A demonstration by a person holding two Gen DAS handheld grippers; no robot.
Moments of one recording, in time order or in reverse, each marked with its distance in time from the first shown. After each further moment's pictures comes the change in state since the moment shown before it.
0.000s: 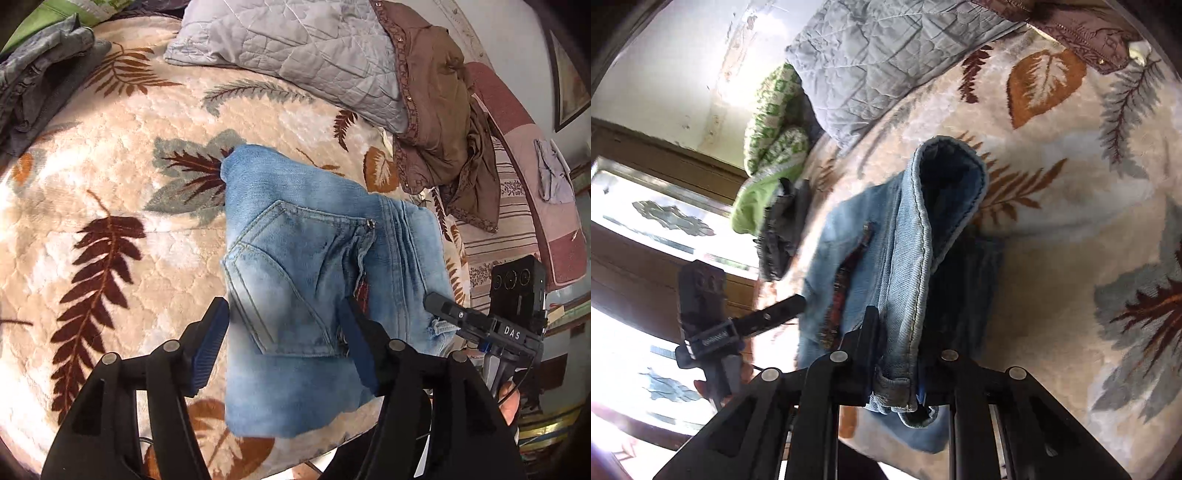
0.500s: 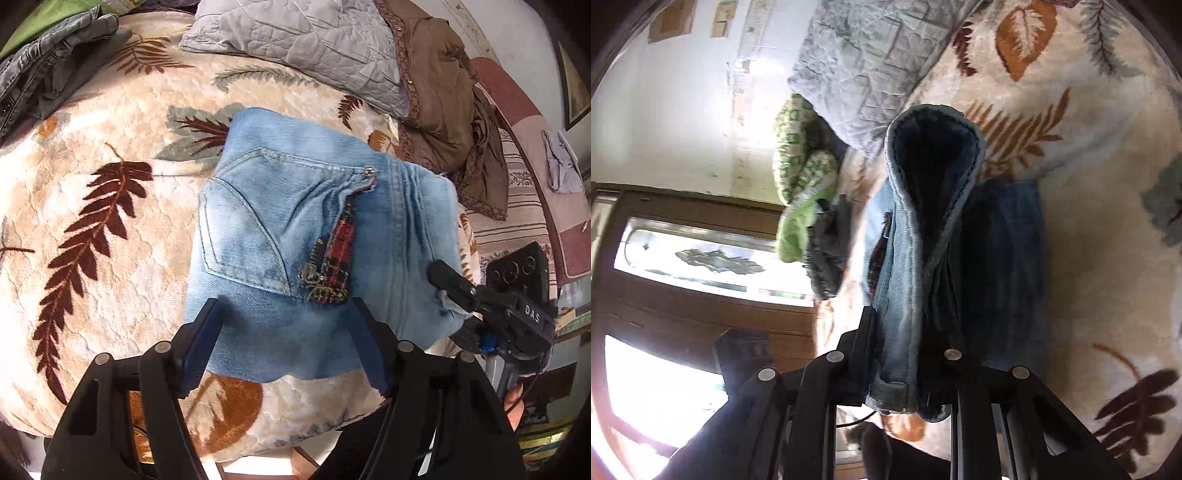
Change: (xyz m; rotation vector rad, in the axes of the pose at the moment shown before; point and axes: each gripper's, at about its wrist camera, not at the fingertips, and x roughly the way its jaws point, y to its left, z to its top) left arm 0.006 -0.017 -0.040 -0.045 0.006 0.089; right arm 0.013 -0.007 -0.035 0.131 -0.050 0.205
